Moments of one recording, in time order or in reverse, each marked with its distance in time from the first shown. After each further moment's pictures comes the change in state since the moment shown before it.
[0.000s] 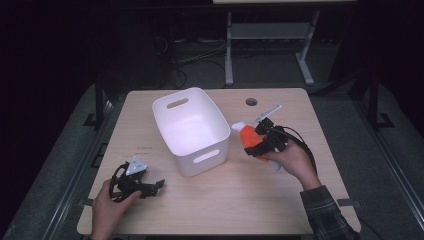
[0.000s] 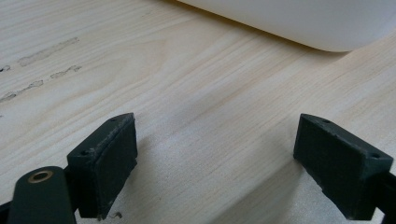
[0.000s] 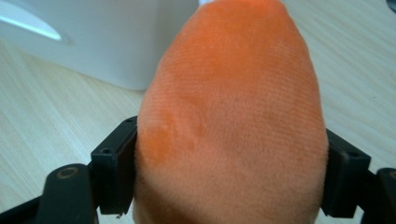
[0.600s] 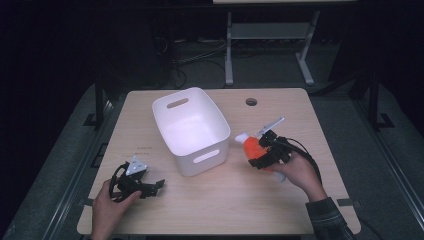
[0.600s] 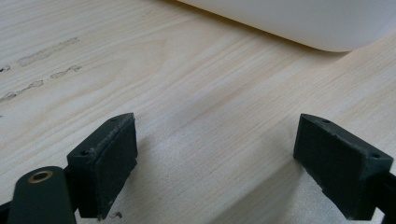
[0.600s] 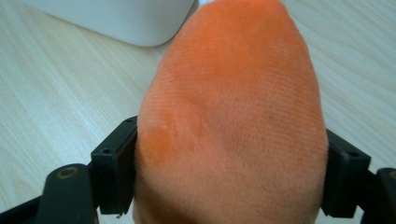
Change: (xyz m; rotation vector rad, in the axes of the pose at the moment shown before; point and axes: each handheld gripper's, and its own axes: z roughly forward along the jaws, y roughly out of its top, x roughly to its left) left arm 0.000 0.000 0.000 0.000 -0.001 -0.002; right arm 0.007 -0.031 0.007 0.036 0.008 -0.032
